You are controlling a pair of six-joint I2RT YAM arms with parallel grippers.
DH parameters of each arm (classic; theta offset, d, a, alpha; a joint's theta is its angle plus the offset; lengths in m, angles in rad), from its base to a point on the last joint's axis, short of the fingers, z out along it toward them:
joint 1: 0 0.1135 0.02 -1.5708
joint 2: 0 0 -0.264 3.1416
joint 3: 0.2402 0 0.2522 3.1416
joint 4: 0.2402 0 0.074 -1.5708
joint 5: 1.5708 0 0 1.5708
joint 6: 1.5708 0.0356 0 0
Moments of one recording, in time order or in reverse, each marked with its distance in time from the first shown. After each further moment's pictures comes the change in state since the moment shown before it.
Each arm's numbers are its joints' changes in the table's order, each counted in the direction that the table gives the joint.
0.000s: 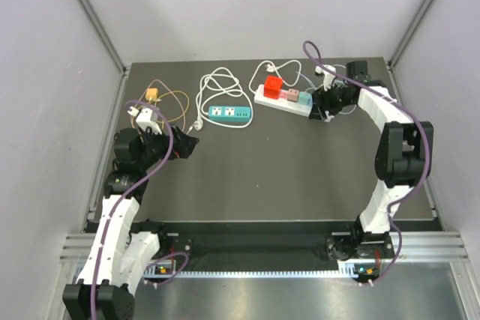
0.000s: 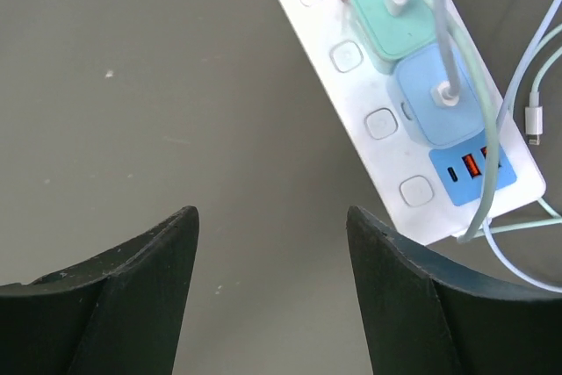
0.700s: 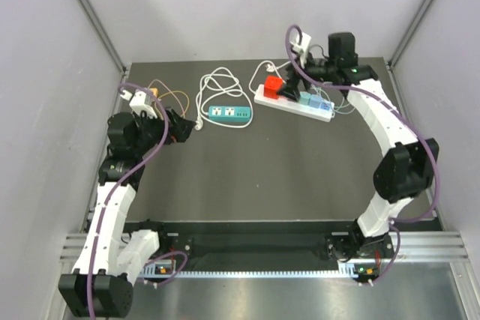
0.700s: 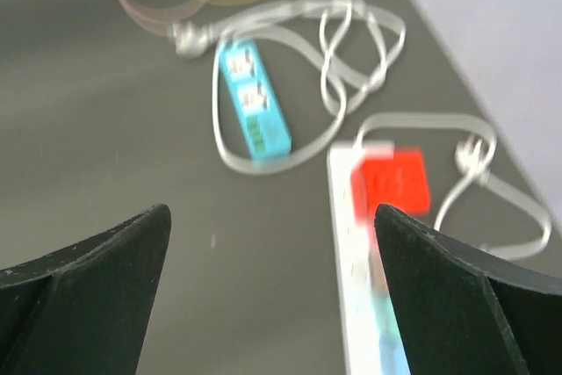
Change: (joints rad) left arm 0.000 0.106 0.176 0.011 -0.045 -0.023; right arm 0.242 -0.096 0.240 -0.201 -0.203 0.012
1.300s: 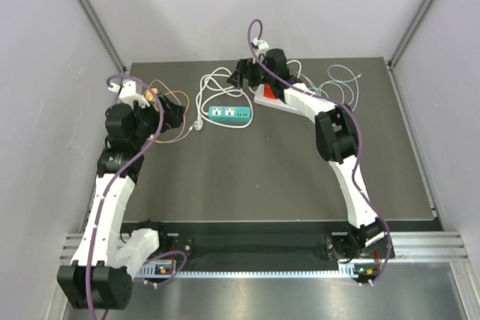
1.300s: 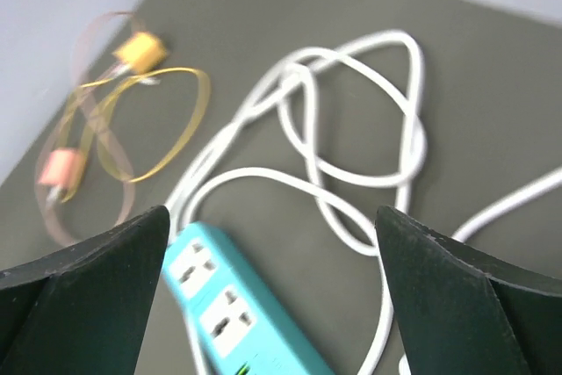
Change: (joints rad) left arm 0.000 0.093 0.091 -0.031 -0.196 -0.024; right arm 0.185 0.752 0.404 -0.519 0.413 0.836
